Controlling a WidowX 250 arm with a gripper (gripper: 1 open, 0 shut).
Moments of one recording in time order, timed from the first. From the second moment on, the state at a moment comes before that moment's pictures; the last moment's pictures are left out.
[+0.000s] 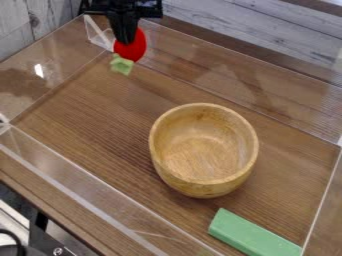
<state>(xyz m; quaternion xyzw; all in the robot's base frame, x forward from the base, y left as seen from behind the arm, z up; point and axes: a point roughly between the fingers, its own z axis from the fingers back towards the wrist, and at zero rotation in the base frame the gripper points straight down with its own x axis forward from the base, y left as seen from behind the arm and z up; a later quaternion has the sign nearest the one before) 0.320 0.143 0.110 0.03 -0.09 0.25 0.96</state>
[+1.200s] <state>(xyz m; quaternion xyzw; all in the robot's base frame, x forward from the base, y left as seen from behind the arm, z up) 0.297 0.209 0.064 0.04 -0.06 0.36 0.93</state>
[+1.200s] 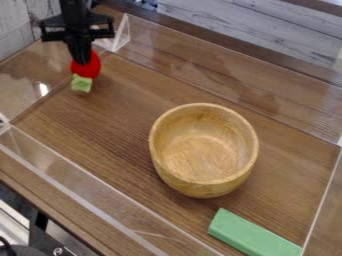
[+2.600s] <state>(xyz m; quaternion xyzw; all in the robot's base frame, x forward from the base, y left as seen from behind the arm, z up) 0.289 0.209 0.039 -0.01 0.03 0.48 0.87</state>
